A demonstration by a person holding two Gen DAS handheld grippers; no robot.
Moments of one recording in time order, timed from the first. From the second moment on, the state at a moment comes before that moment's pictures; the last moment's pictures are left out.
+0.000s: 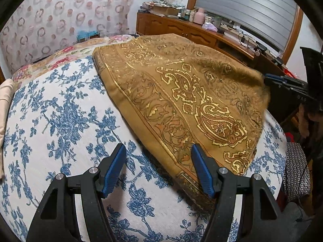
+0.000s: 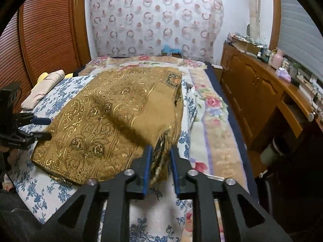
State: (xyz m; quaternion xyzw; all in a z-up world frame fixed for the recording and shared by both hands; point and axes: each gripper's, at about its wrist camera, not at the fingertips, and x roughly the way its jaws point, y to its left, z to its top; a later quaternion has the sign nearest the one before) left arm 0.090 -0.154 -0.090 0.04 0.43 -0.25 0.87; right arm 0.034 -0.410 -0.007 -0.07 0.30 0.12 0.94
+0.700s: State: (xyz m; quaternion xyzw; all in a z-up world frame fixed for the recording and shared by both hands) left arm 0.066 -0.158 -0.070 0.00 0.43 -0.32 0.85; right arm 0.021 -0.344 -0.046 -0.12 0.33 0.22 0.91
